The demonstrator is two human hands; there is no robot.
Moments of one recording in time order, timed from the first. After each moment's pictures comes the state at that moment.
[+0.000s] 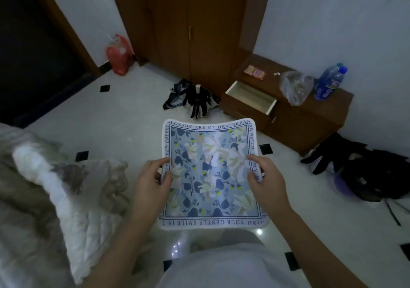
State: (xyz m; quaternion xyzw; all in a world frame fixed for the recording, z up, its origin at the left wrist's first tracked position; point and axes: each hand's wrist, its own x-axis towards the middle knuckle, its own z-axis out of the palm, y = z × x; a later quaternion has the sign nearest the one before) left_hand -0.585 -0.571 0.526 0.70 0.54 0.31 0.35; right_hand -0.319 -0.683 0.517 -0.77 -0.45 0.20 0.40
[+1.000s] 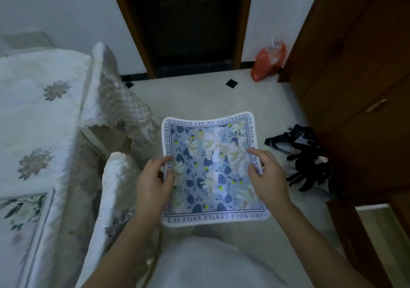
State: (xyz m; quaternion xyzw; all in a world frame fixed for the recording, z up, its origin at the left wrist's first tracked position) left_hand -0.711 -0.292 0.518 0.44 0.80 0.38 0.14; right_hand -0.460 -0.158 0.502 -0.52 -0.71 0.38 0.29
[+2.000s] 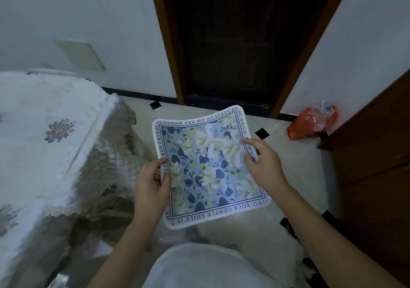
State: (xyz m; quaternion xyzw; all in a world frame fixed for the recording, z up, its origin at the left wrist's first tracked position) left_hand -0.851 0.028 0.536 0.28 0.85 0.44 0.06; right_hand -0.681 0.268 0.531 -0.35 -0.80 0.43 0.22
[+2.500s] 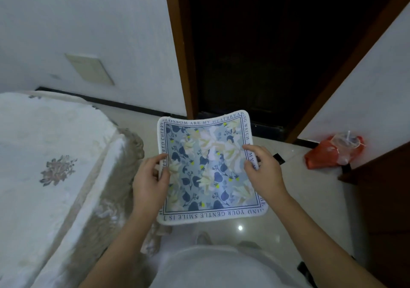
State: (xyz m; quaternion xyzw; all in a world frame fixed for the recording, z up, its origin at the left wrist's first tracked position) left_hand -1.029 0.135 0.540 0.25 0.86 0.45 0.04; right_hand -0.853 0.358 0.528 -0.35 -0.79 0.44 0.24
